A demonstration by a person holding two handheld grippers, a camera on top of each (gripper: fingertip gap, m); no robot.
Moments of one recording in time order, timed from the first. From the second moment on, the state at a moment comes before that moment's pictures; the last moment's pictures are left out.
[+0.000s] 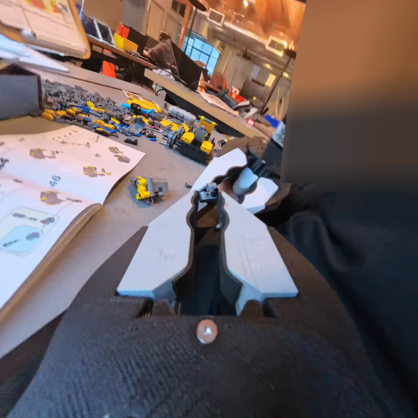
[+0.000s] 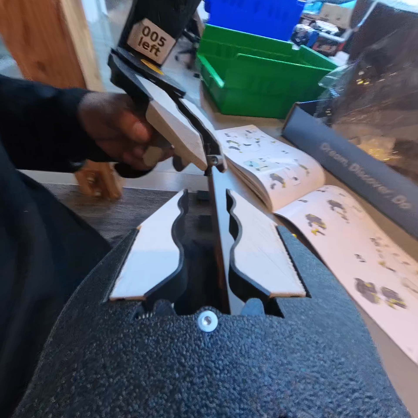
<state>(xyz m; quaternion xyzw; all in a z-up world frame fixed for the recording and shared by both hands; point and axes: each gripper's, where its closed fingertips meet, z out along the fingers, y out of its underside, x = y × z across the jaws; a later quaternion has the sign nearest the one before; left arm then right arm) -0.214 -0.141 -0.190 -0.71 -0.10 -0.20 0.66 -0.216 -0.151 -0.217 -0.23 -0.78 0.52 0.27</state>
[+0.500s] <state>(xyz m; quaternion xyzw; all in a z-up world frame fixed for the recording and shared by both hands) -0.228 -0.131 -0.198 -0.56 -0.31 -0.34 0.69 -0.238 -0.144 -0.212 -0.28 -0.75 0.48 0.36</state>
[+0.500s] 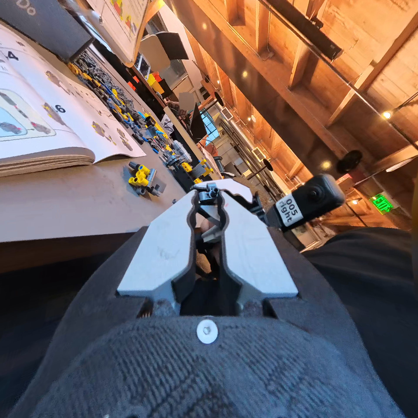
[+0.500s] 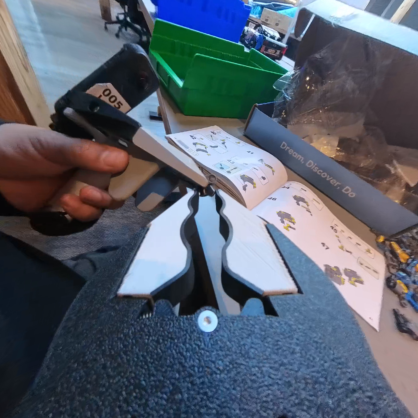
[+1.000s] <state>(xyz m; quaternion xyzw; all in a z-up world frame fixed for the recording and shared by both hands) -0.215 -0.126 -0.210 -0.59 -0.30 -0.34 0.67 -0.219 -0.140 -0.217 -0.27 -0.75 0.46 0.40</state>
